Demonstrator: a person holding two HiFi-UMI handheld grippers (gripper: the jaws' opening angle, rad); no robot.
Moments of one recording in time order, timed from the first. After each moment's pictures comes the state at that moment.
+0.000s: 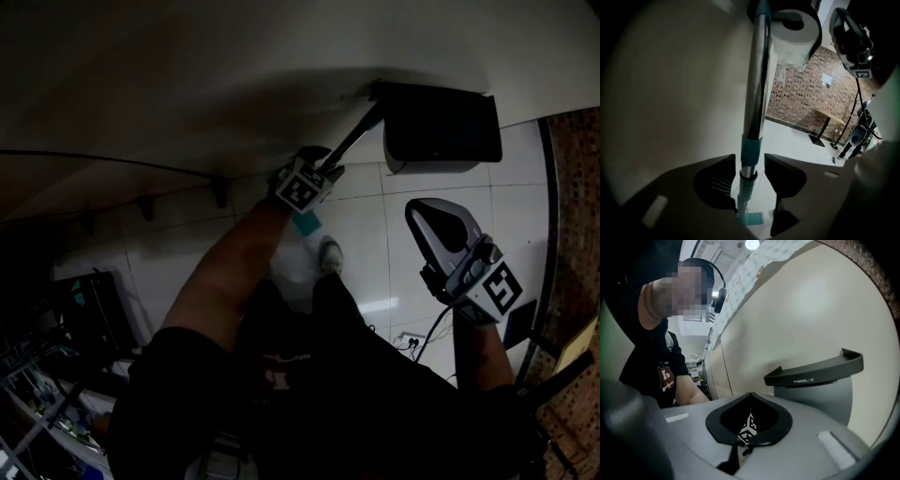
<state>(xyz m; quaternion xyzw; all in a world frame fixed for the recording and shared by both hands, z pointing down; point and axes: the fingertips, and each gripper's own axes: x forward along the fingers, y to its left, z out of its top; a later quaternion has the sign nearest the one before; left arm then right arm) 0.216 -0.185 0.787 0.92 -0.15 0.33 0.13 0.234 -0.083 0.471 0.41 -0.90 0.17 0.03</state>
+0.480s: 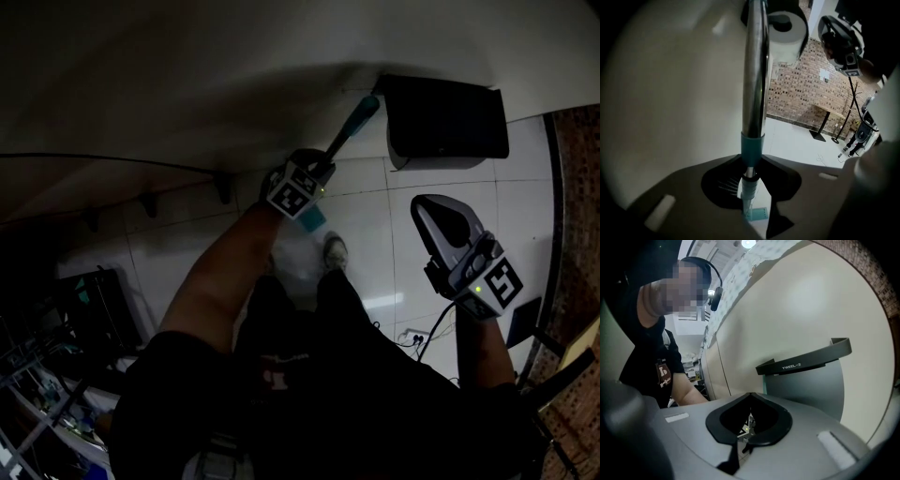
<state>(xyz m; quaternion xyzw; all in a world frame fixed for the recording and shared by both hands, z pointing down) 0.191 -0.175 0.785 0.92 -0.15 0.34 0.10 0.244 -0.081 0.491 0.42 -0.89 0.18 0.04</state>
